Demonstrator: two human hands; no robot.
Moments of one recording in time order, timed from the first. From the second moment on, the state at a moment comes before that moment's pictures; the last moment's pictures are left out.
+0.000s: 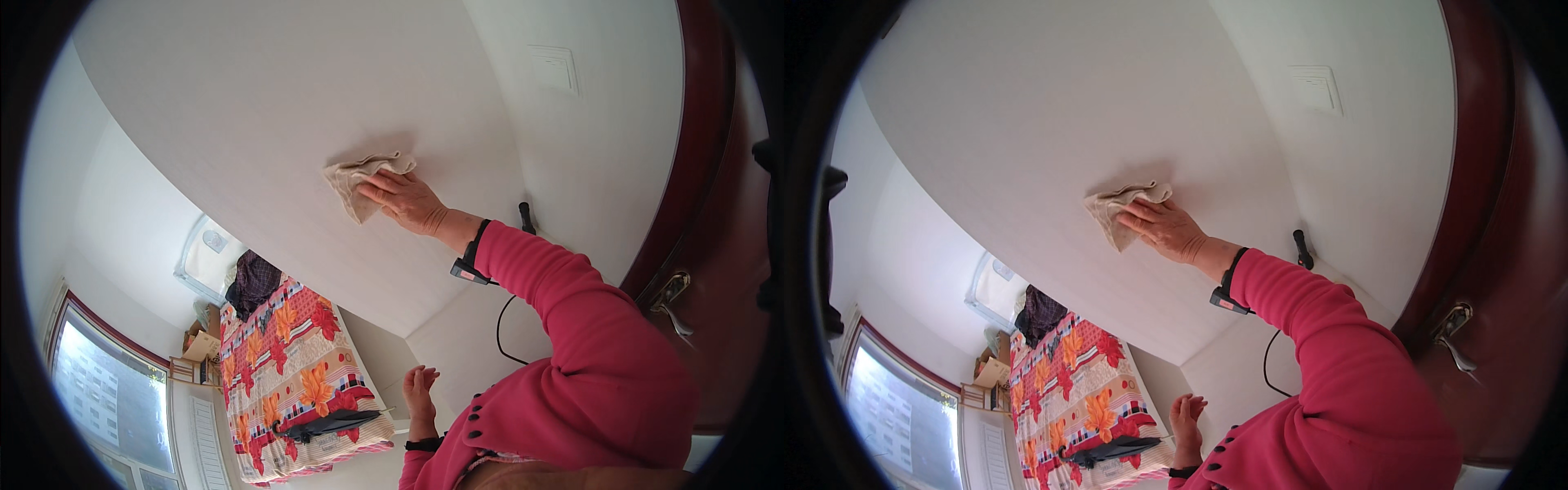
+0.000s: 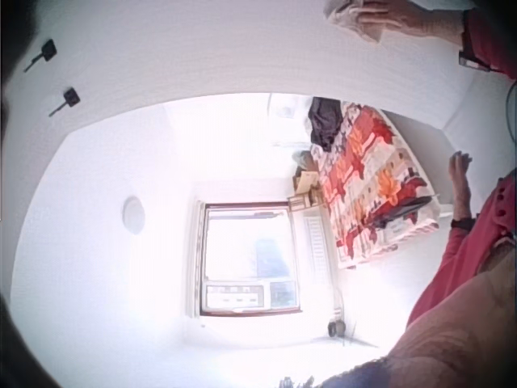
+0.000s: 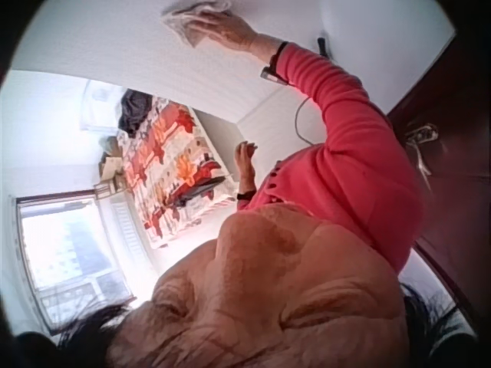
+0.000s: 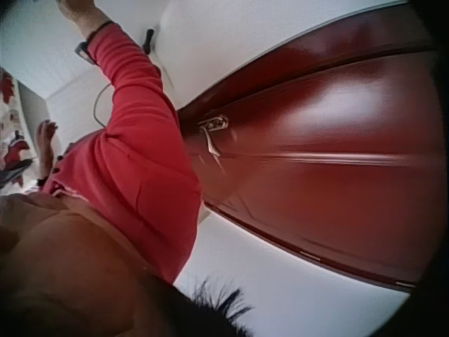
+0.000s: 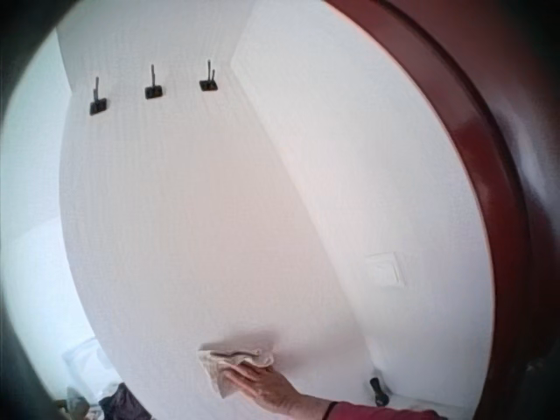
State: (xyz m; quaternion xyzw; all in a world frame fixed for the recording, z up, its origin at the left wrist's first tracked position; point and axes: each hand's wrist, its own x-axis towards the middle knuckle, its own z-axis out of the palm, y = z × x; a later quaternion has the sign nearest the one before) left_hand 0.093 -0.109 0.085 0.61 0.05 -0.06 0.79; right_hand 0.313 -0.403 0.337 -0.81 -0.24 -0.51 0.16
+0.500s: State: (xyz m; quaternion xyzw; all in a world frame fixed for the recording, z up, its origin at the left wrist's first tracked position) left_hand 0.109 -0.128 0.093 0.65 0.02 -0.07 0.75; right_hand 0.368 -0.567 0.262 -0.61 0.19 -0.55 0.53
